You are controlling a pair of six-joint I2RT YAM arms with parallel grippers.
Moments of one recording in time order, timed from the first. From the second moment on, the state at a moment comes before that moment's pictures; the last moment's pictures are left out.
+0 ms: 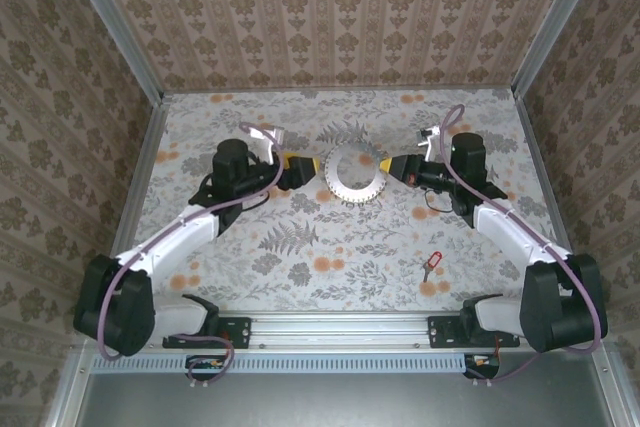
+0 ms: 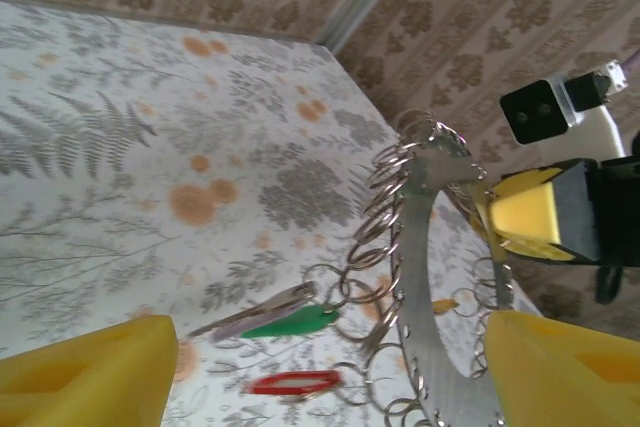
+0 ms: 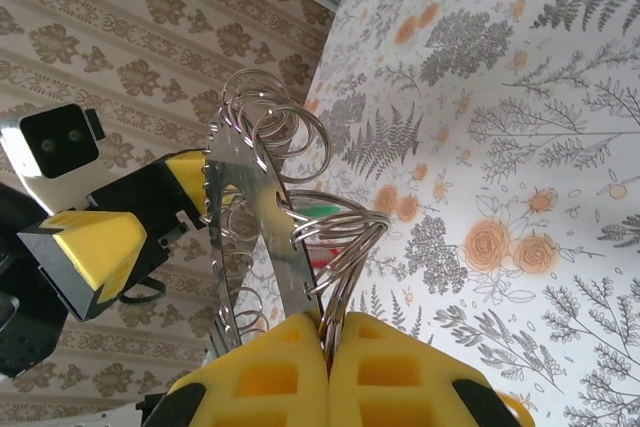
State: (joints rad) left arm -0.48 1.28 0.77 0.24 0.58 -0.50; right arm 0.13 1.26 0.73 0.15 -0.85 0.72
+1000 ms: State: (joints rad) left arm -0.51 1.47 0.91 0.31 0.84 -0.66; right arm 0.14 1.28 0.77 0.14 -0.89 0.74
